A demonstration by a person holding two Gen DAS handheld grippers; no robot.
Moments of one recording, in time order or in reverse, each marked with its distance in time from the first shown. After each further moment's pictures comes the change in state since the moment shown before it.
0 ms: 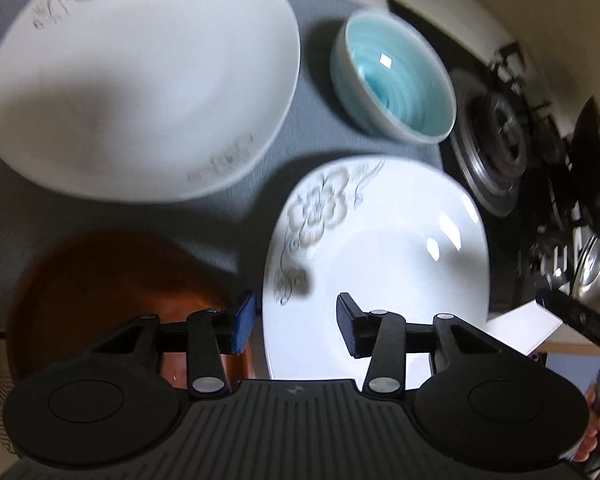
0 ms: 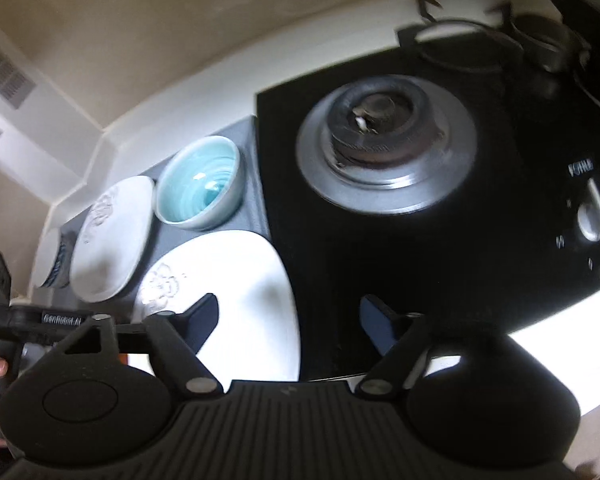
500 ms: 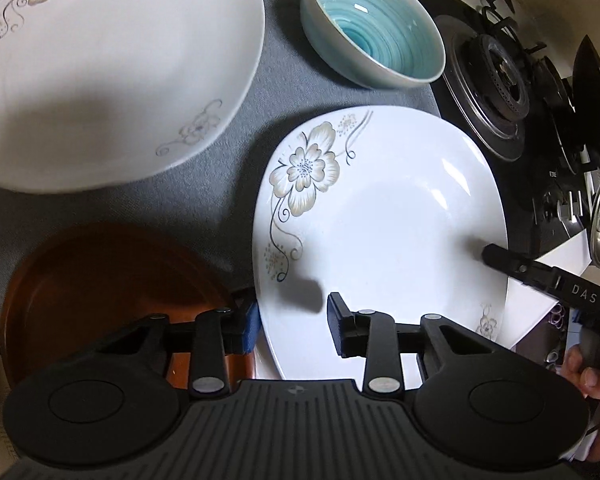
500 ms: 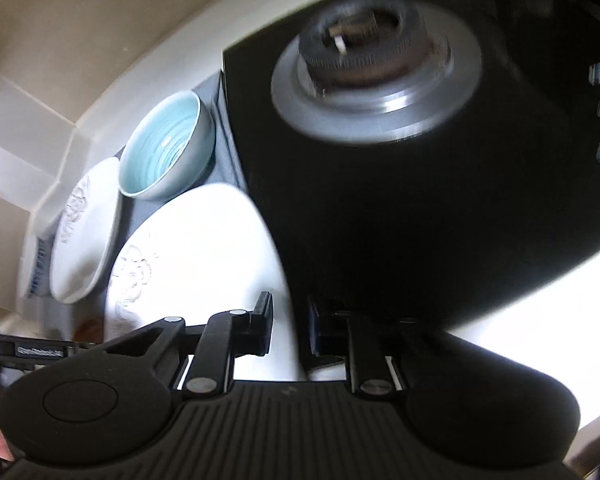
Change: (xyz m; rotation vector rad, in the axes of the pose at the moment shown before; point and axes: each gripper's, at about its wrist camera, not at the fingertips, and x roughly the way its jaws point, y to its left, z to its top) left arm 0.017 -0.014 -0.006 0.131 0.063 0.033; right arm 0.056 -0.015 -0.036 0.147 0.079 0.083
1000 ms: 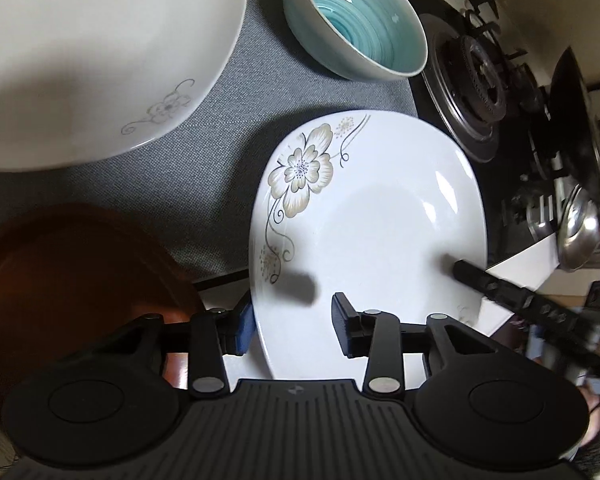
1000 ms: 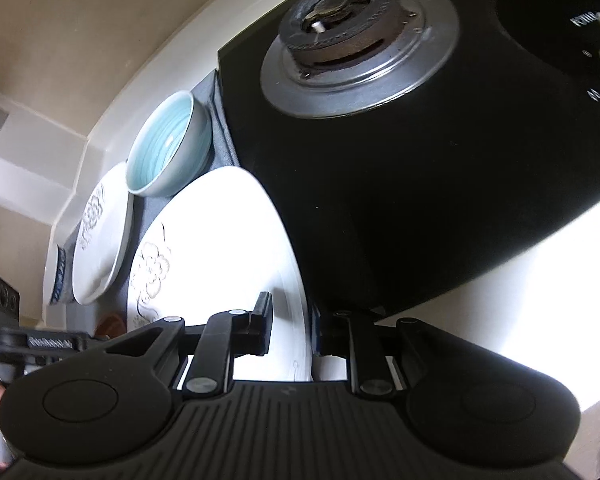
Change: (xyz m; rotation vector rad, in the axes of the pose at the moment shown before) left arm 0.009 0.006 0.003 -0.049 0.027 -0.132; right arm -0.001 -0.019 -0.011 0.019 -0.007 0.047
